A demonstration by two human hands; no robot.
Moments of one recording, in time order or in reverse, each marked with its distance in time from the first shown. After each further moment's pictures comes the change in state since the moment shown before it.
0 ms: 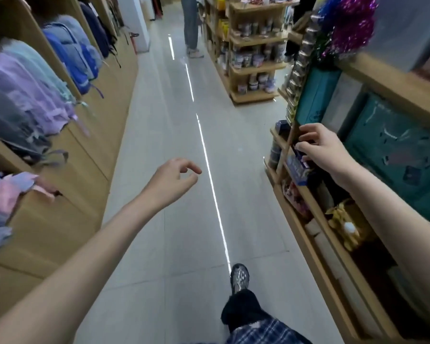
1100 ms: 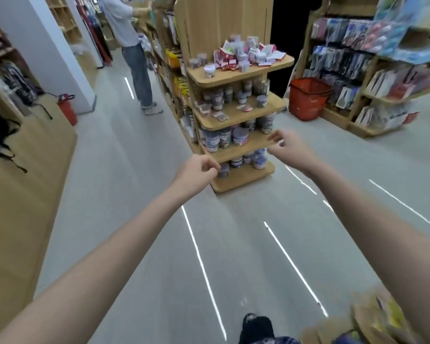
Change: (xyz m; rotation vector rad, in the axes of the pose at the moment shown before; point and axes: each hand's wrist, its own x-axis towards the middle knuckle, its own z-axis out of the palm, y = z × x) left_hand 1.216 -0.063 -0.033 -0.131 -0.079 0.108; right_hand 1.180 0.005 0.044 -0.207 0.131 -0.034
